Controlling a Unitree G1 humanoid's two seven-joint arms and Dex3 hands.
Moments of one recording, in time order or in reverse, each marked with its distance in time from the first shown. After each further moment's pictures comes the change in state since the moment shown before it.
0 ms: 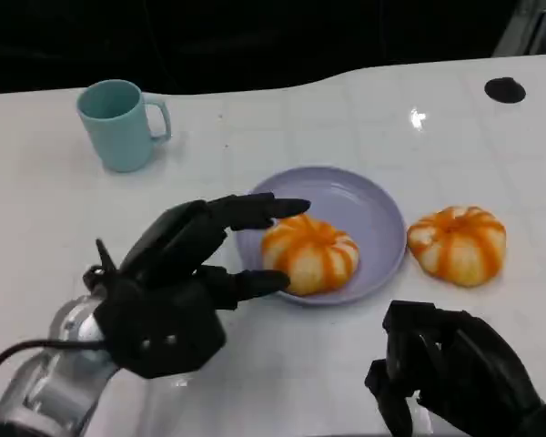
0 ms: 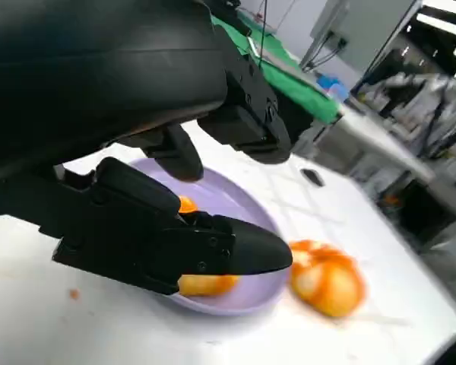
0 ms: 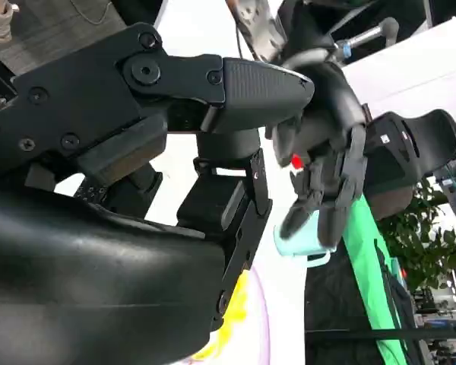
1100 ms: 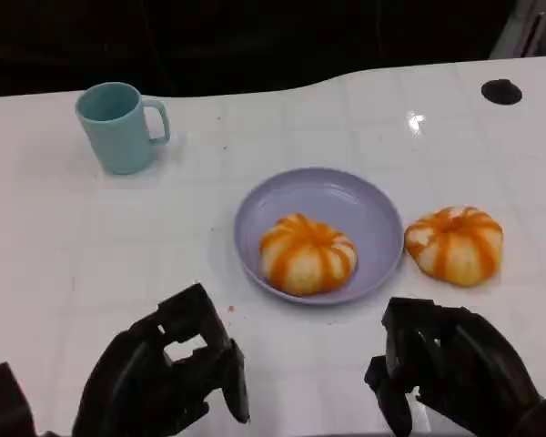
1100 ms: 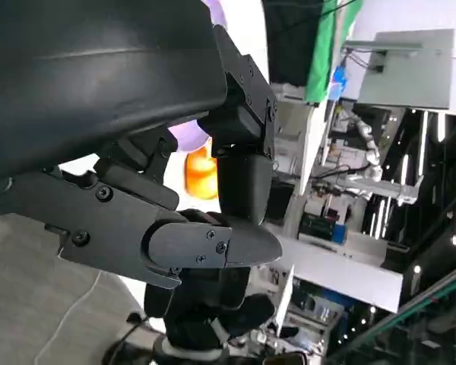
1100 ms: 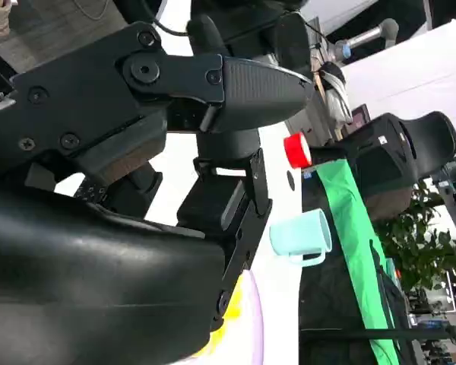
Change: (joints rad) left arm 0.568 -0.149 0.165 -0.488 -0.709 0.418 -0.296; right arm -0.020 -0.001 -0.003 0.023 -0.006 -0.013 0.009
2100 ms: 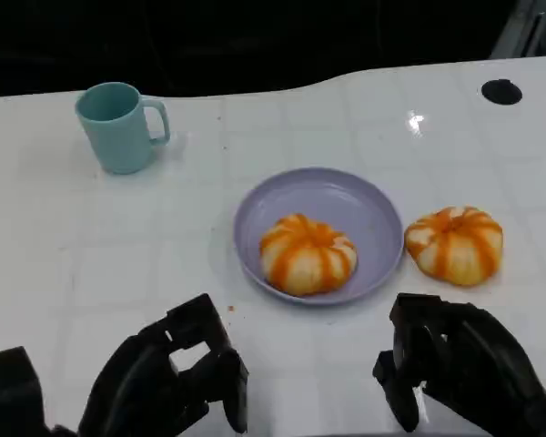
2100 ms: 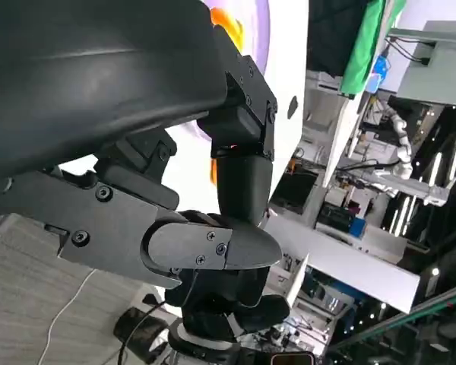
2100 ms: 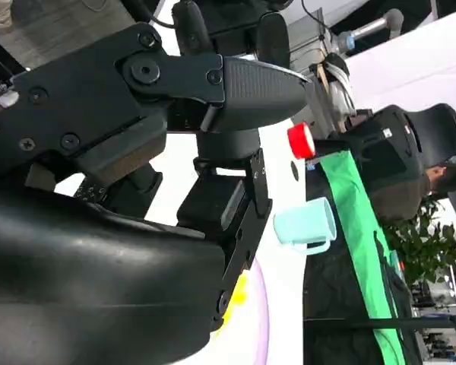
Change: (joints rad) left arm -0.045 -0.023 0.044 0.070 0.005 0.120 -0.064; right arm -0.033 -0.001 -0.028 0.068 -0.007 -0.021 0.017
